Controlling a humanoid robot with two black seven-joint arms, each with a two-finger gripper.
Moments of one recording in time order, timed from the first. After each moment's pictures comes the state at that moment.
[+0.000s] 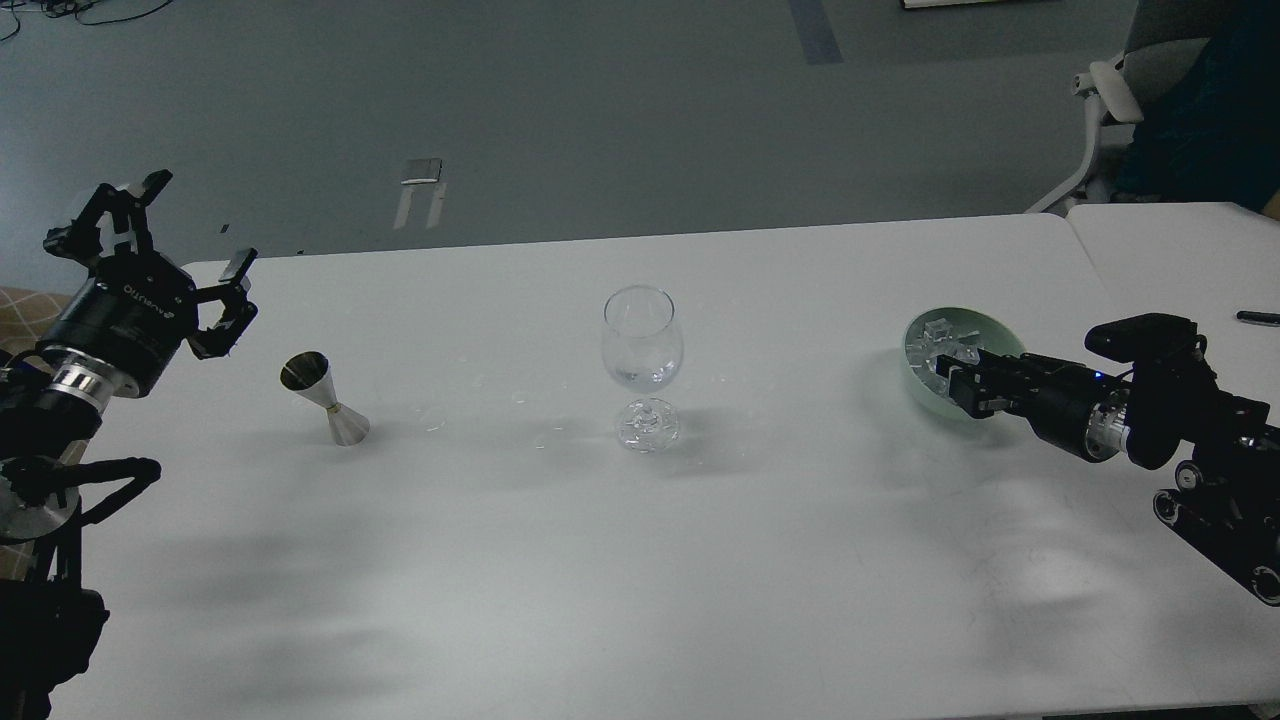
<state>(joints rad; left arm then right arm) -0.25 0.33 -1.78 -1.17 0.67 -0.49 0.17 0.53 -0.55 0.63 0.87 -1.89 0.01 0.33</state>
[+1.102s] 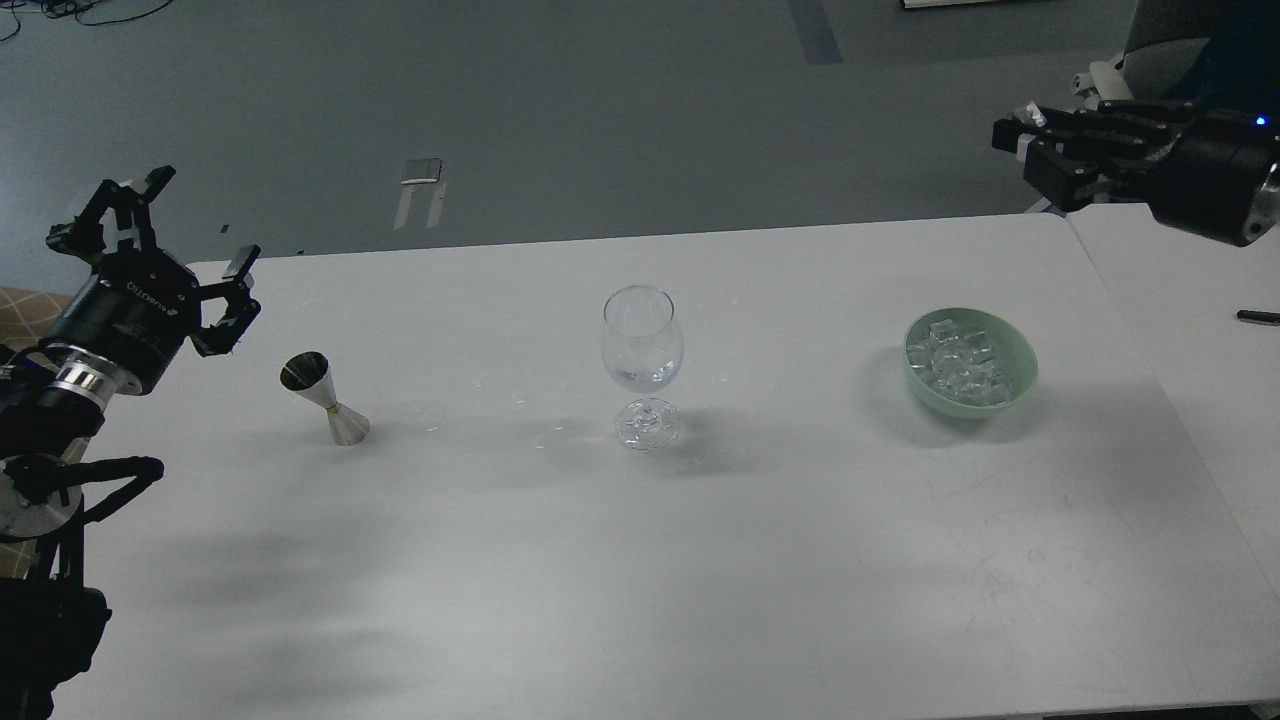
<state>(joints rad) -0.25 0.32 -1.78 -1.18 0.67 -0.49 0.17 0.82 -0.98 0.74 1.44 -1.81 0.23 0.32</state>
